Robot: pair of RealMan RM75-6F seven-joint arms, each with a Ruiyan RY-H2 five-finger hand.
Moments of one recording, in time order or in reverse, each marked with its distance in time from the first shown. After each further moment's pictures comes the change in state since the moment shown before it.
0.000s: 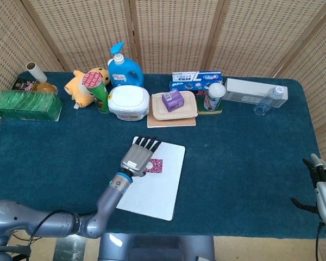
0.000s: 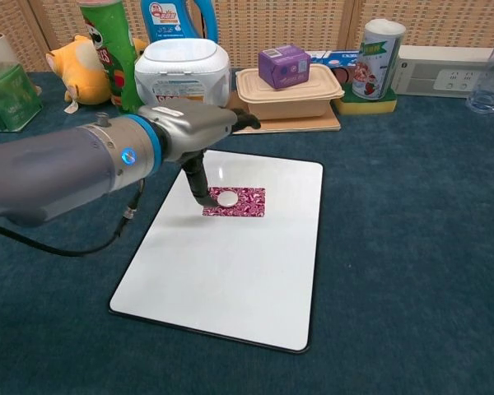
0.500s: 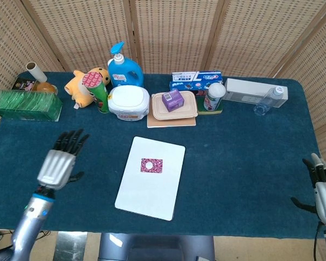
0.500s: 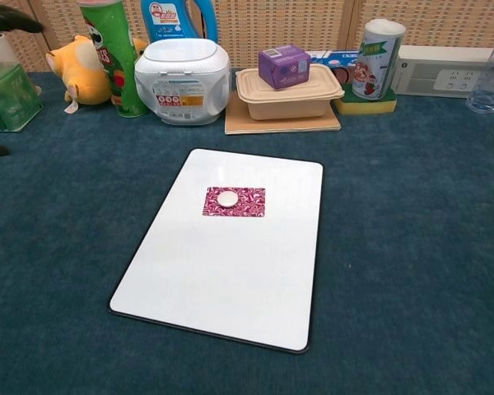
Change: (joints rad) left arm 0.474 0.480 0.317 -0.265 0.609 0.478 -0.435; right arm -0.008 -0.038 0.002 0.010 -0.014 0.048 -0.090
